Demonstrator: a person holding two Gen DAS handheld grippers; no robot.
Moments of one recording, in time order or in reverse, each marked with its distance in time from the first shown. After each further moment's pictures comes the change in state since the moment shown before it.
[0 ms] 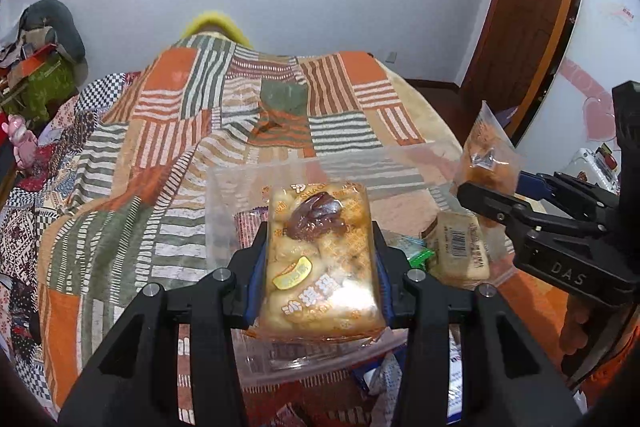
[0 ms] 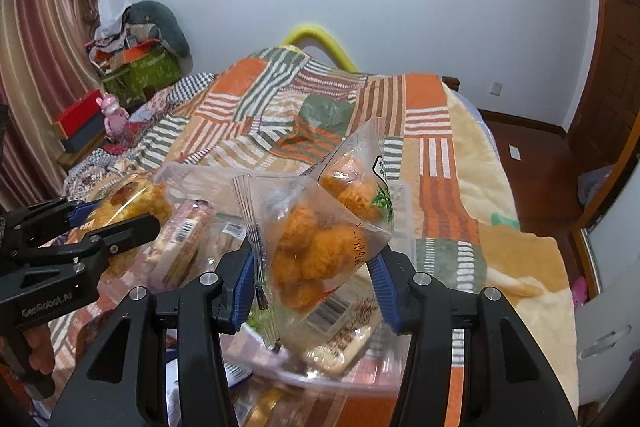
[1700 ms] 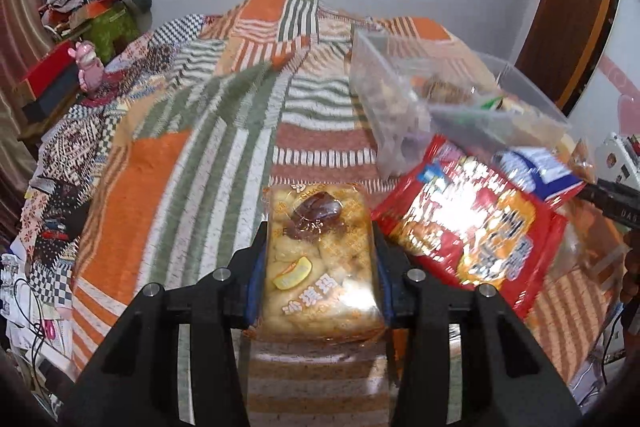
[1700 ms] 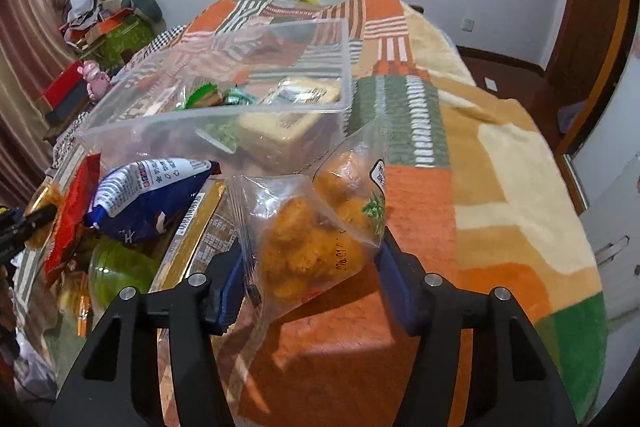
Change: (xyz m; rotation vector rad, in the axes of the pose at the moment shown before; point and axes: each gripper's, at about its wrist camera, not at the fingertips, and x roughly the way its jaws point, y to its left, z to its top) left arm -0.089 0.073 -0.147 -0.115 0.053 0.161; right arm -0.055 -0.023 -0.097 0.094 0.134 -0.065
